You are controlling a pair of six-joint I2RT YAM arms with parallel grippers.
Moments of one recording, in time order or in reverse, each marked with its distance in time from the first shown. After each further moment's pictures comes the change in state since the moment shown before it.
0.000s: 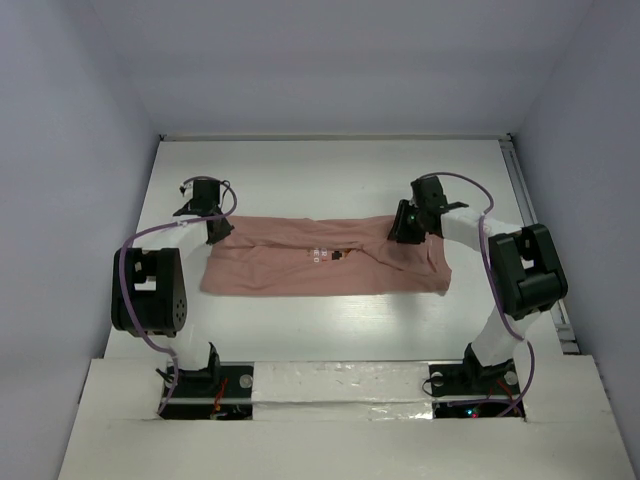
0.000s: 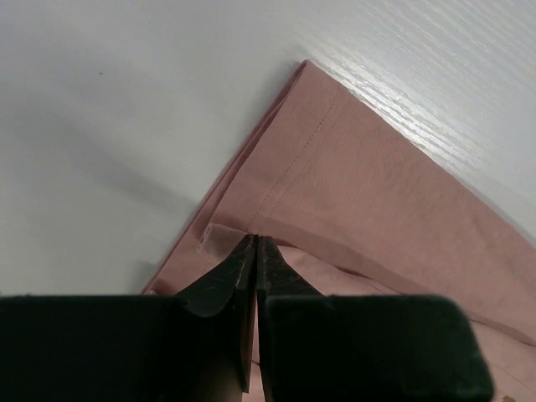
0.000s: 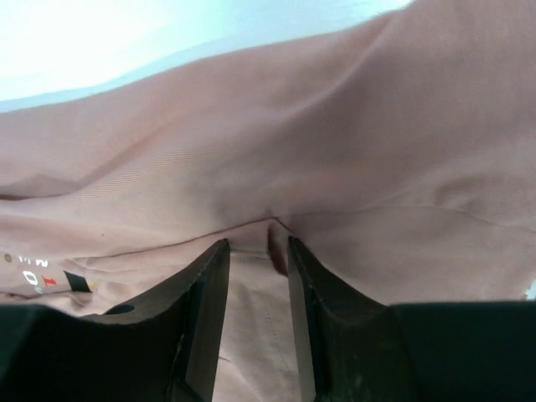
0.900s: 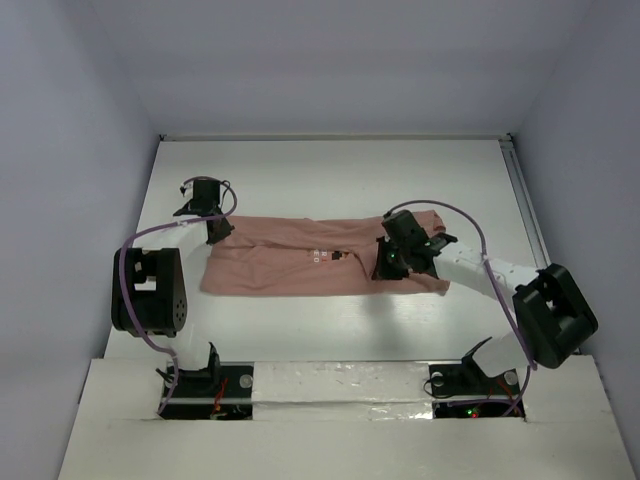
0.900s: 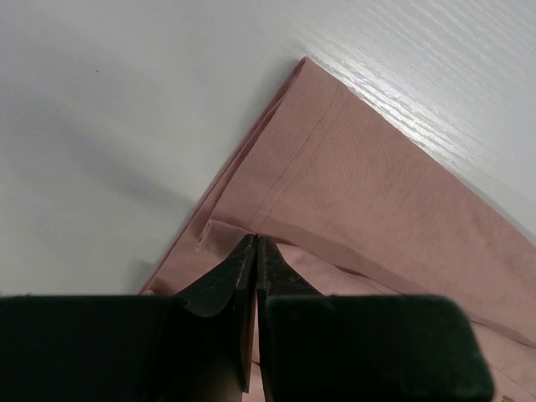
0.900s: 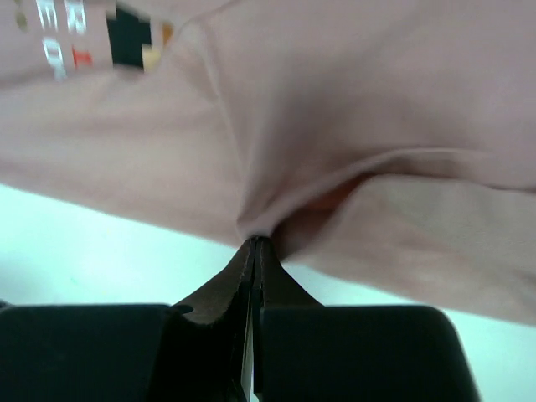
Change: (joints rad) left arm 0.000 0.006 0.000 -0.001 0.004 -0.001; right arm 0.307 -0.293 -0.188 -0.119 0.047 0.090
